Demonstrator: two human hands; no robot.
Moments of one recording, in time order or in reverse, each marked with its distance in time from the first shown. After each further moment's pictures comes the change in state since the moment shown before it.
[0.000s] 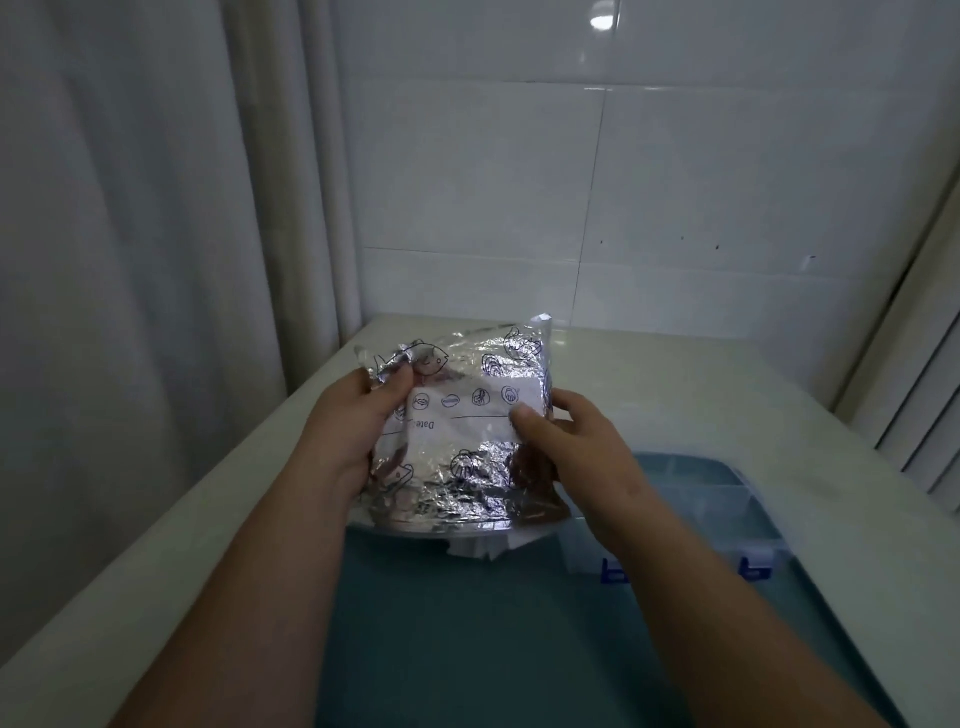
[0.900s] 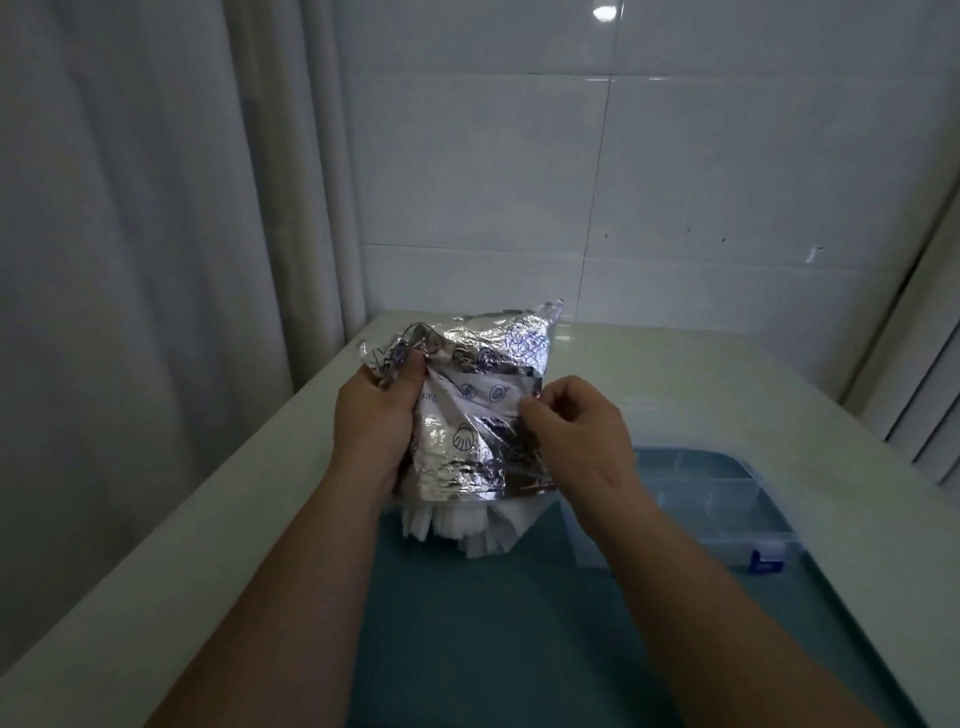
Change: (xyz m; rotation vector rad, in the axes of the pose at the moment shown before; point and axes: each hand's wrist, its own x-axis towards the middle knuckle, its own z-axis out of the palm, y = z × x) left_hand -0.012 -0.003 0.019 0.181 0.177 0.179; right_hand 0.003 -0.008 0.016 -0.162 0.251 -0.154
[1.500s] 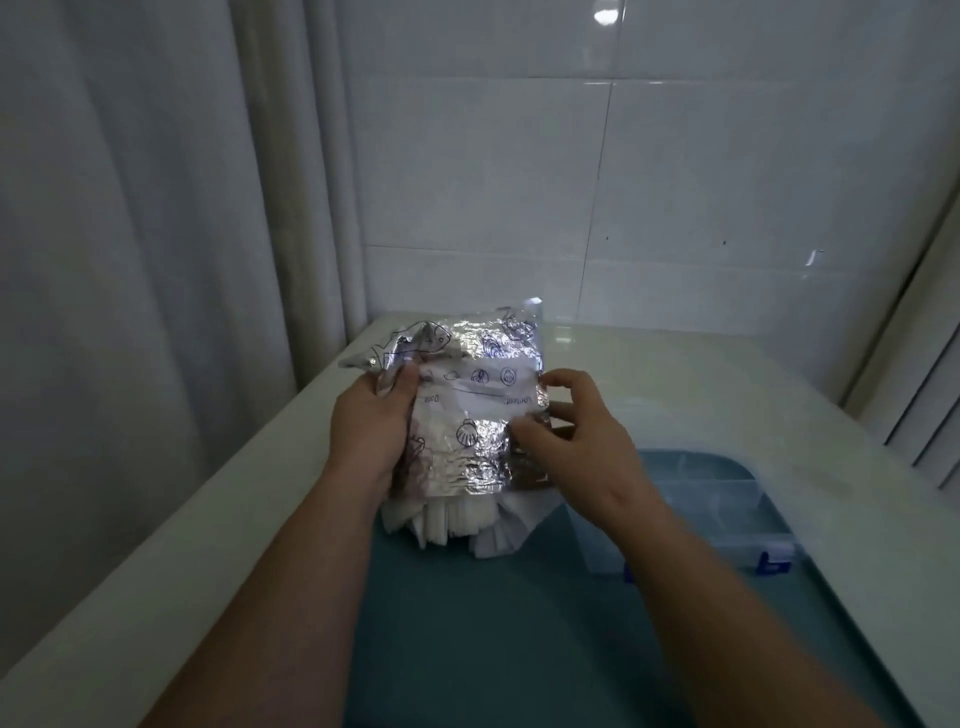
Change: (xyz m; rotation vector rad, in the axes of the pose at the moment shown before) left_hand 0.006 -0.009 -0.006 0.144 0.044 -0.020; right_hand -0.007 -0.004 -0.016 -0.155 -0.228 0.001
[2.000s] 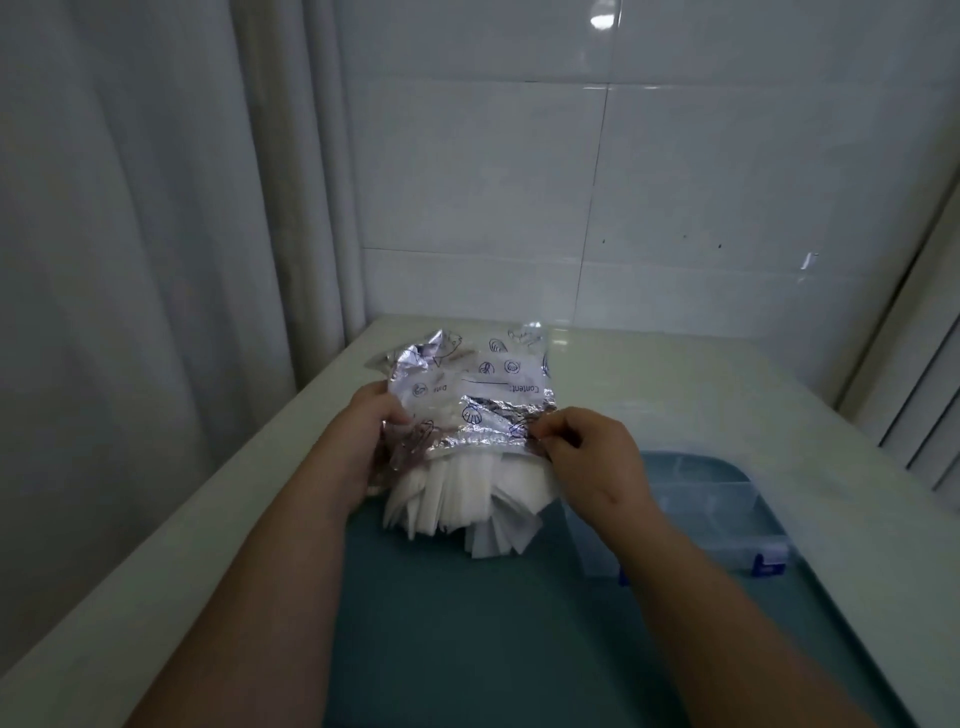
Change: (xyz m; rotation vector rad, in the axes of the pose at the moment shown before) left_hand 0.002 0.002 -0.014 -0.155 -0.283 -0.368; right_hand 0.011 0.022 0.004 -0.047 0.132 0.004
